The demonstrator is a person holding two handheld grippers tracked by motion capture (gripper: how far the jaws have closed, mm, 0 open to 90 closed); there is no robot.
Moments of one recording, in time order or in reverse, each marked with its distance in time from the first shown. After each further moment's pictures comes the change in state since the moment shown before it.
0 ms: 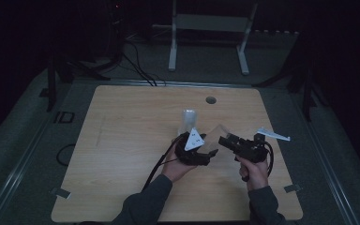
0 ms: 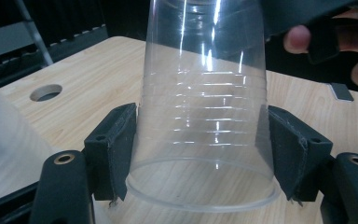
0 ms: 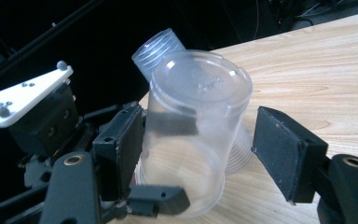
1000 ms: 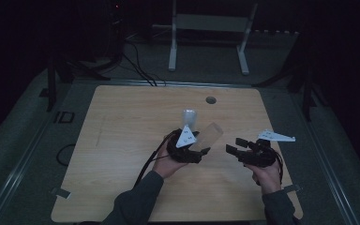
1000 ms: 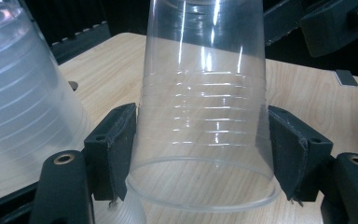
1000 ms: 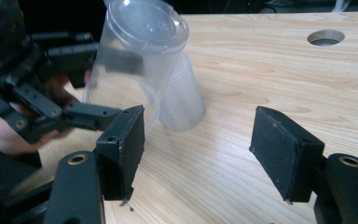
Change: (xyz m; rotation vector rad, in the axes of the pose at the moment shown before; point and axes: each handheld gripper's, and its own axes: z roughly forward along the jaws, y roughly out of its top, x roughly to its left) left arm 0.018 0.000 -0.020 0.030 -0.010 0.048; right arm 0.006 0.003 -0.022 0.160 -0.165 -0.225
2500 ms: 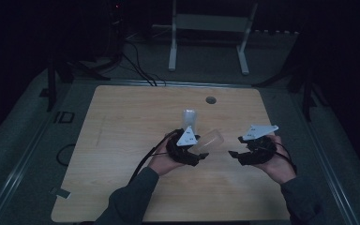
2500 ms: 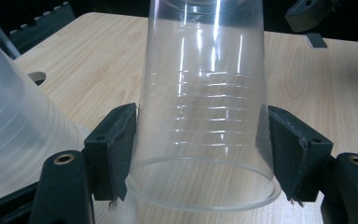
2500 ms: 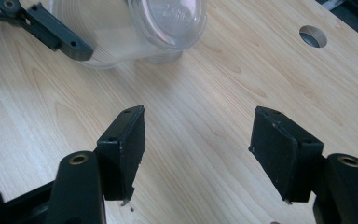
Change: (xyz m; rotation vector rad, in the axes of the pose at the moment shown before) left arm 0.006 0.002 -0.001 0.097 -0.117 0.074; right arm 0.020 0.035 0.000 0.367 -0.124 -0.488
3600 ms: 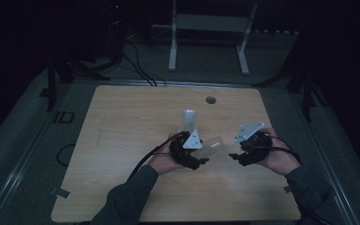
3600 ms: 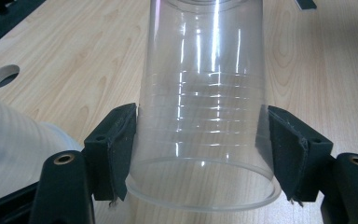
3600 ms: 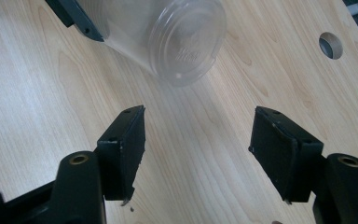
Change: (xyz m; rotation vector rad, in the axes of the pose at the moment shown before) left arm -0.006 0.004 0.009 0.120 -0.063 0.103; right arm 0.004 0.024 -0.001 0.168 0.030 -0.261
